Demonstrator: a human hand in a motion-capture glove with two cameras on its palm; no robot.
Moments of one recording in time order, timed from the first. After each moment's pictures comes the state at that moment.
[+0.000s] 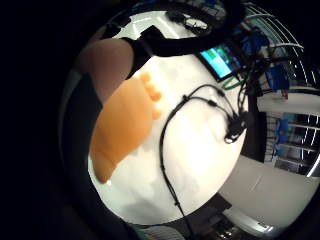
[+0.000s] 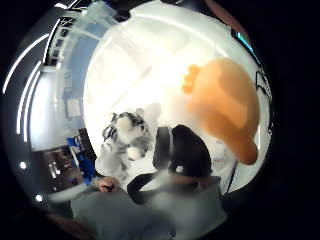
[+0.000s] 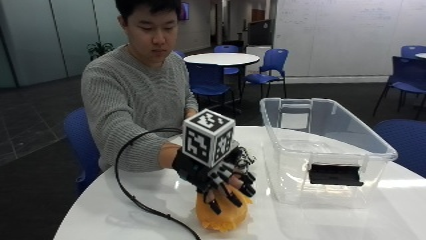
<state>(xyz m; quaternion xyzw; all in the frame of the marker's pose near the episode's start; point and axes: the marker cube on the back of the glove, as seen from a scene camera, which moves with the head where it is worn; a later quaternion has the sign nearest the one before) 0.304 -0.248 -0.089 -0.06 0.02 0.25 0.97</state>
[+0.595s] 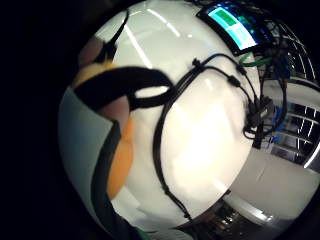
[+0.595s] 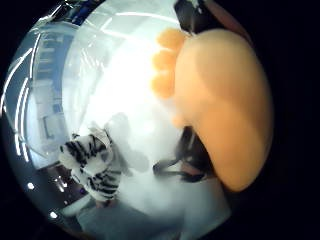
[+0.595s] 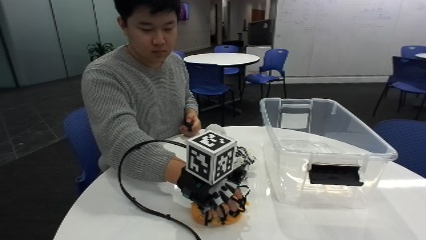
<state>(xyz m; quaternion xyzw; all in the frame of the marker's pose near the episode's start) 0.313 -0.252 -0.023 -0.07 0.05 0.31 0.95</state>
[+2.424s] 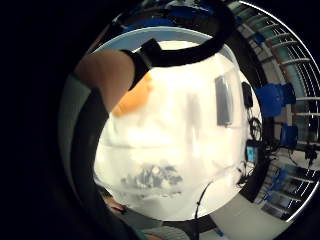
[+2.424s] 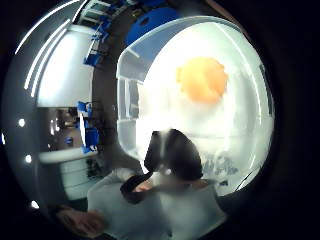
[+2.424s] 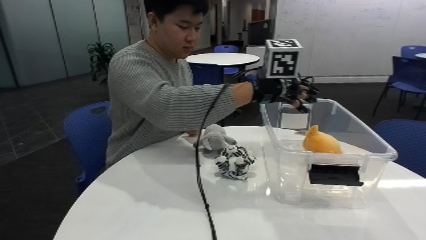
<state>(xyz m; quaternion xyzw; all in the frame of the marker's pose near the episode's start) 0.061 -0.458 -0.181 -0.03 -0.05 0.01 1.00</state>
